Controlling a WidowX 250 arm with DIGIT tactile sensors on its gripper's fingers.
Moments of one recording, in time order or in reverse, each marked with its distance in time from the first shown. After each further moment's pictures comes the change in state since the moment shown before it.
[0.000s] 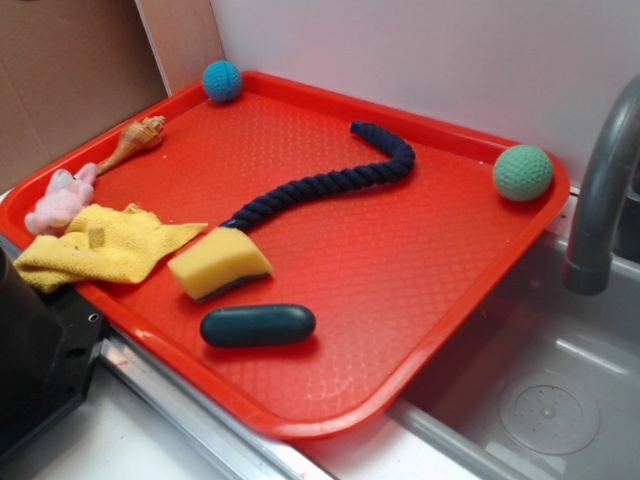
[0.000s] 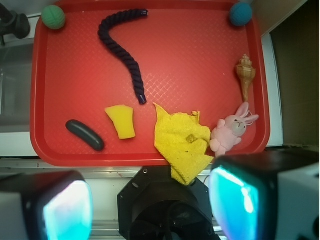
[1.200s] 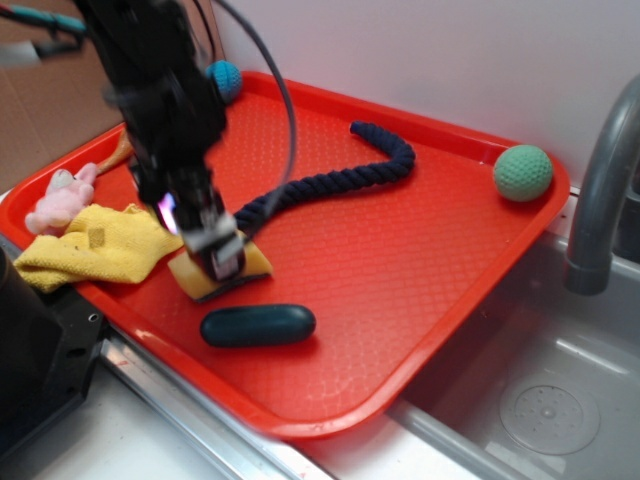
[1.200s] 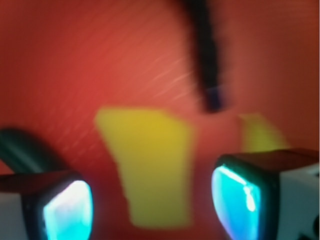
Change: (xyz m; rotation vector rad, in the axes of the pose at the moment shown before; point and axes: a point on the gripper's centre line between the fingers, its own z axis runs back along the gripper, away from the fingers) arm 0.019 -0.036 -0.199 -0.129 0.088 -0.199
